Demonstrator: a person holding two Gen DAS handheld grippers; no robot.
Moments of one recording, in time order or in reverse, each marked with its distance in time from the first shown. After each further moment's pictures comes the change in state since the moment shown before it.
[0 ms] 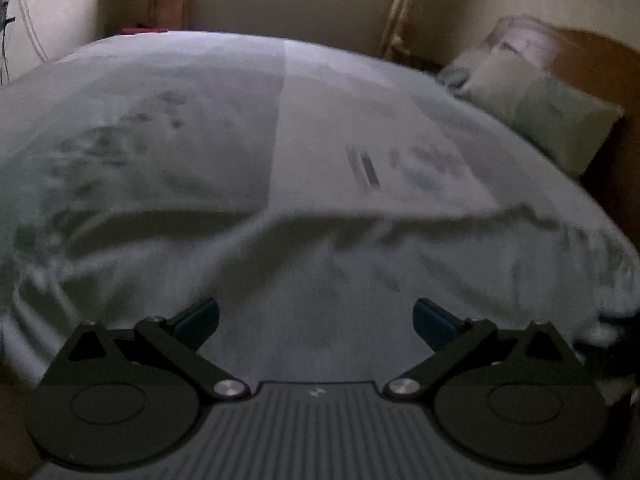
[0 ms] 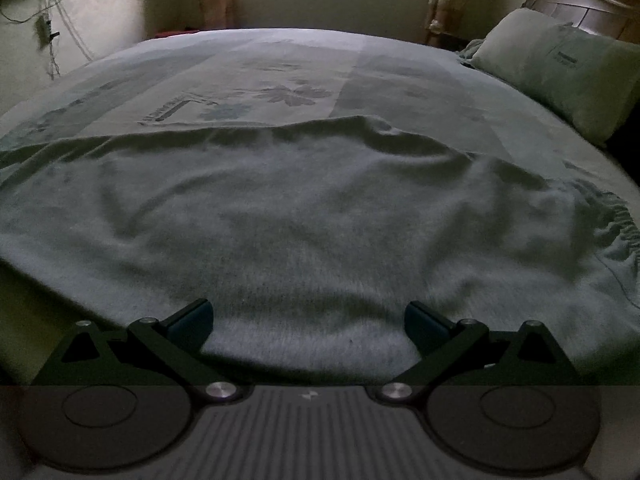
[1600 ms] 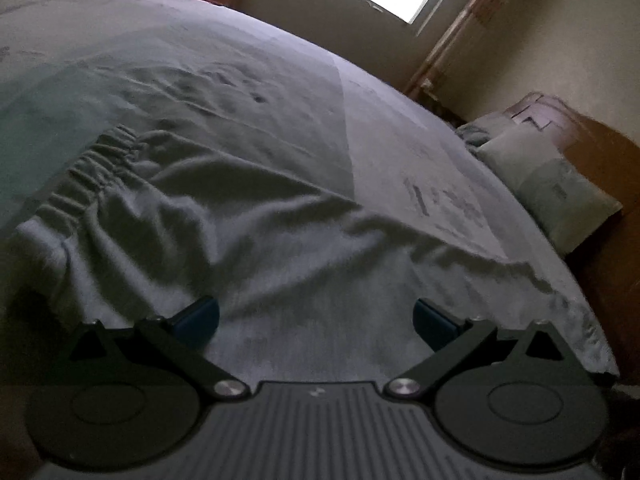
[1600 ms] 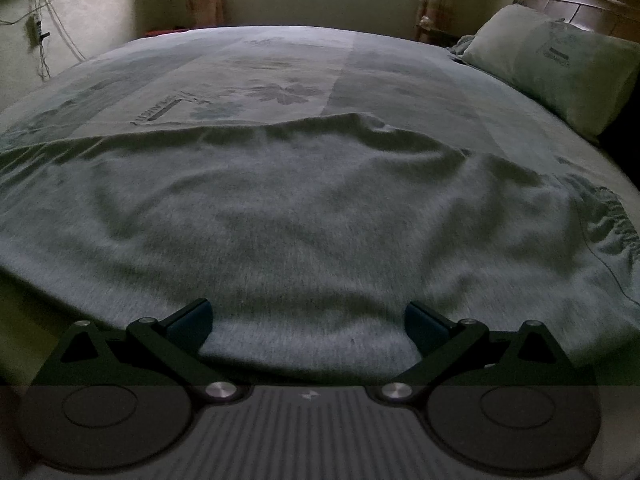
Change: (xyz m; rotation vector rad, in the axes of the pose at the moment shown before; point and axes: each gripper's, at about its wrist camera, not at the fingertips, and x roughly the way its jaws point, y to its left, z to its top) left arm -0.022 0.089 -0.039 -0.237 -0.041 -0.061; right arm -0.001 0.003 0.000 0.018 0.008 -0.027
